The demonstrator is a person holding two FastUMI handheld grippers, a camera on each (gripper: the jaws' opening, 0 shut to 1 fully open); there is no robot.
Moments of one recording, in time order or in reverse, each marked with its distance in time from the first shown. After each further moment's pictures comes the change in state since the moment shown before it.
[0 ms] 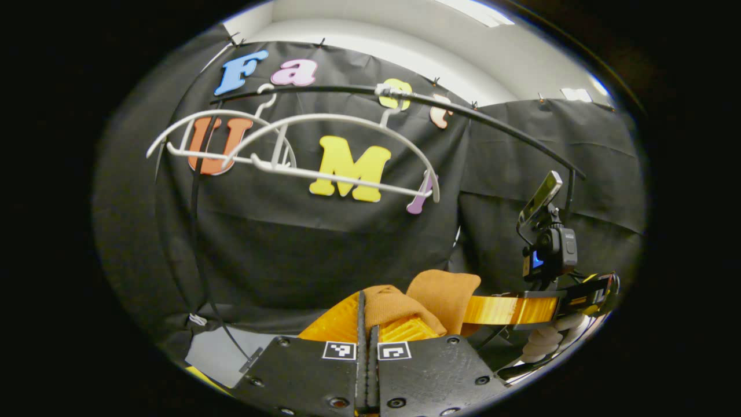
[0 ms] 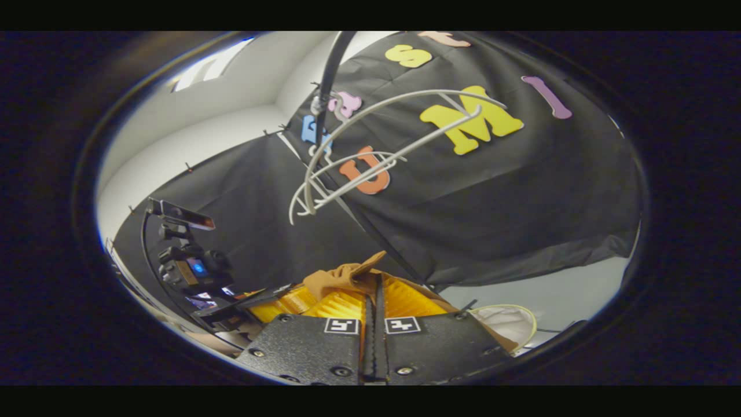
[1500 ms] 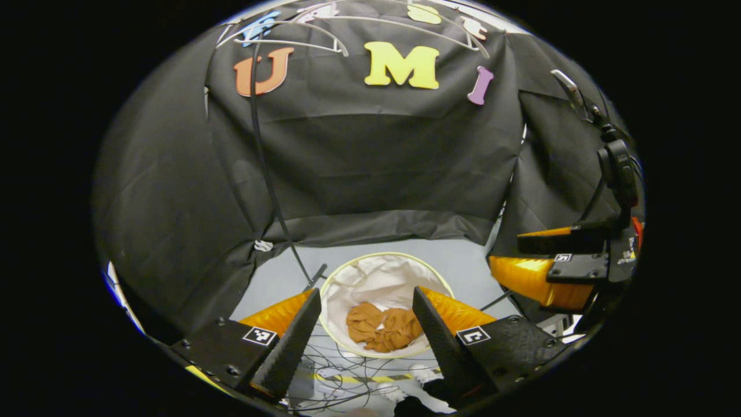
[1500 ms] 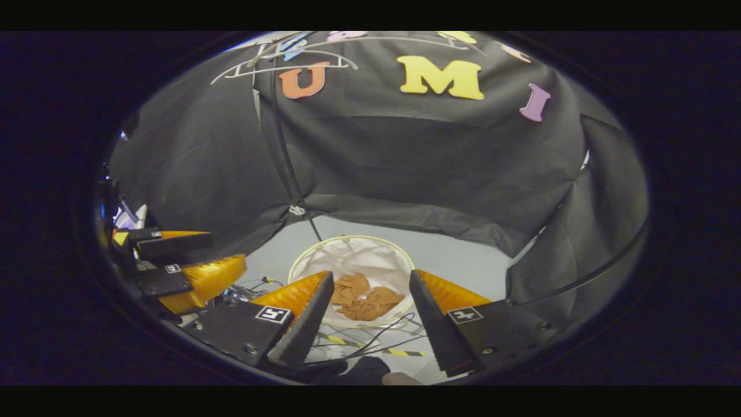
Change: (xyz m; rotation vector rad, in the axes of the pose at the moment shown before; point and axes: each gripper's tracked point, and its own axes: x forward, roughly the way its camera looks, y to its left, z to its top) left arm -0.070 0.065 -0.179 0.067 0.398 0.370; right arm -0.028 -0.116 -0.129 -0.349 0.331 -0.618
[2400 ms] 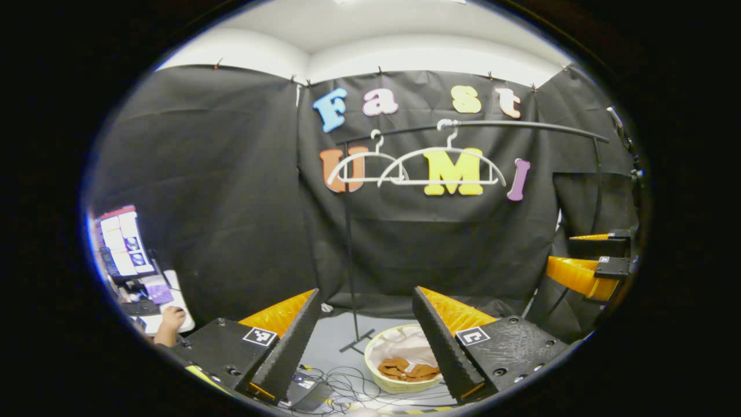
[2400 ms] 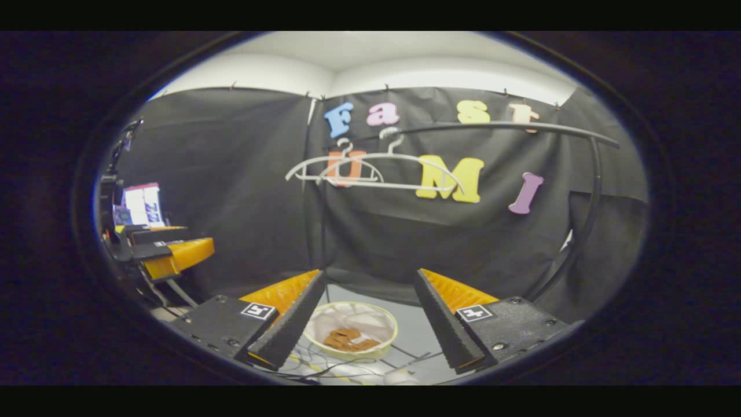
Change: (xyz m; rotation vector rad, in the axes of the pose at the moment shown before) left arm -0.269 0.009 0.110 -0.078 -0.490 0.362; right arm -0.292 0.001 0.093 -0.098 -0.554 0.189
